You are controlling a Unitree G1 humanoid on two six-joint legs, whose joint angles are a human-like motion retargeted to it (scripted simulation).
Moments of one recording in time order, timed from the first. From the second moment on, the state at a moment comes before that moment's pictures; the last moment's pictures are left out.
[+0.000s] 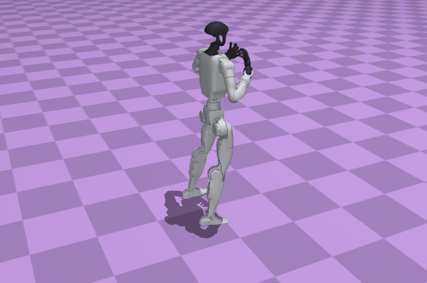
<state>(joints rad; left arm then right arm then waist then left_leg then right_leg) -0.09 0.76 -0.32 -0.68 -1.22 -0.22 -0.47 0.05 -0.62 0.14 -0.82 1.09 -0.05 0.47 0.13 0.05 0.01 0.17 0.13 0.14 0.04 -0.17 -0.19 0.14 -0.15 -0.14 0.05 -0.05 0.26</state>
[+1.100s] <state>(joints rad) 0.48 0.91 -0.06 -0.38 -0.74 -0.04 -0.71 0.71 -0.83 -0.21 -0.51 0.57 0.07 0.84 0.14 0.01 0.10 0.13 0.17 0.15 0.06 -0.16 -0.23 0.10 -0.11 -0.13 0.08 -0.02 0.26</state>
